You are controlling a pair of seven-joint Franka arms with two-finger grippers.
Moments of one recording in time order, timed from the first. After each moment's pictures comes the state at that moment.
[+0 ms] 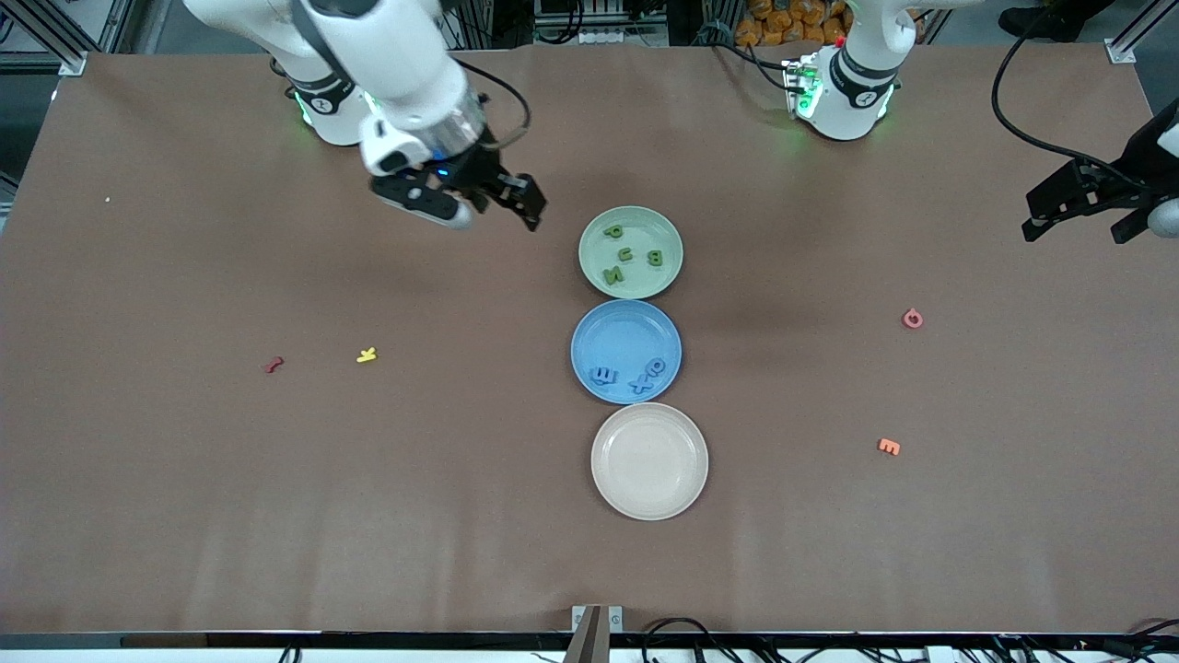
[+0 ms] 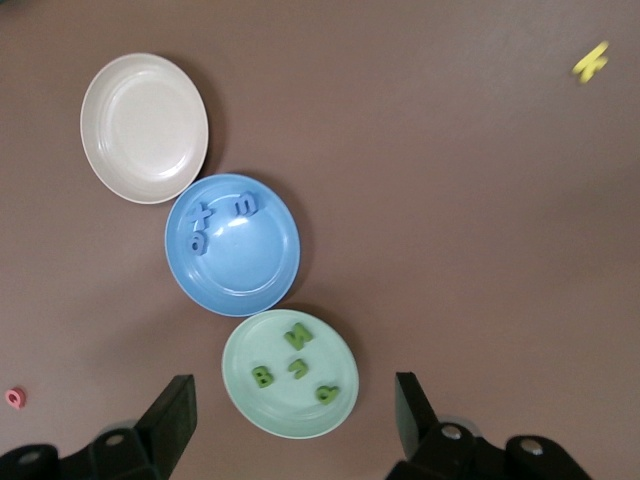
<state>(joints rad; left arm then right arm) -0.05 -0.04 0.00 -1.57 -0.01 1.61 -0.01 0.29 0.02 0.37 -1.82 0.16 2.00 1.07</state>
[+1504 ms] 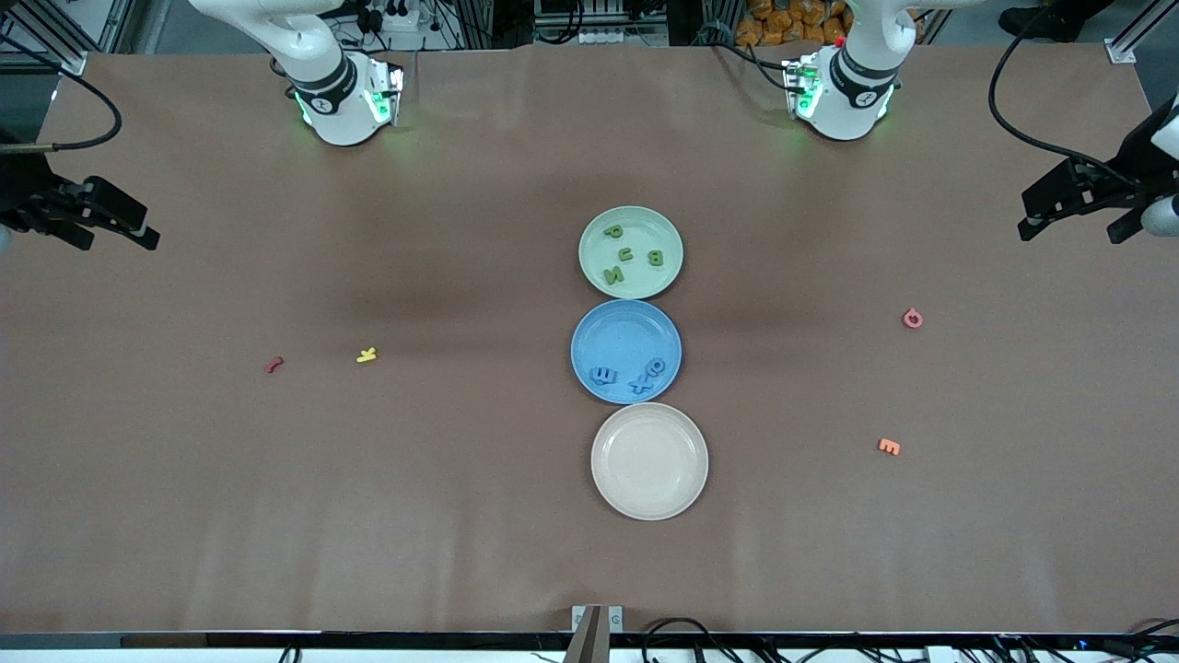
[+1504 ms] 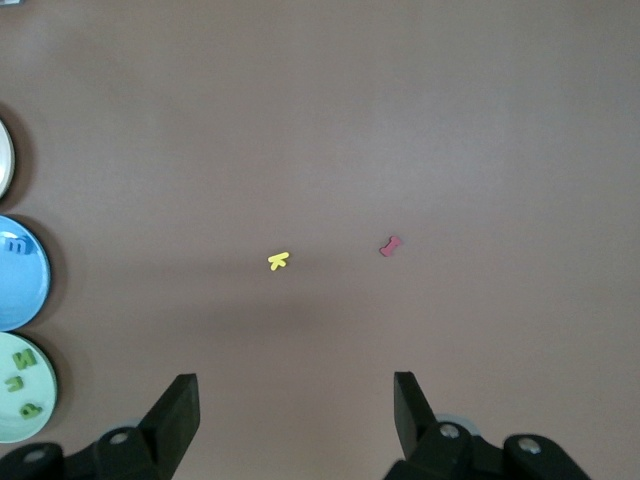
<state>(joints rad) -0.05 -0.04 0.00 -1.57 -0.01 1.61 -0.01 0.08 -0.05 -0.11 -1.61 0.08 1.59 0.02</state>
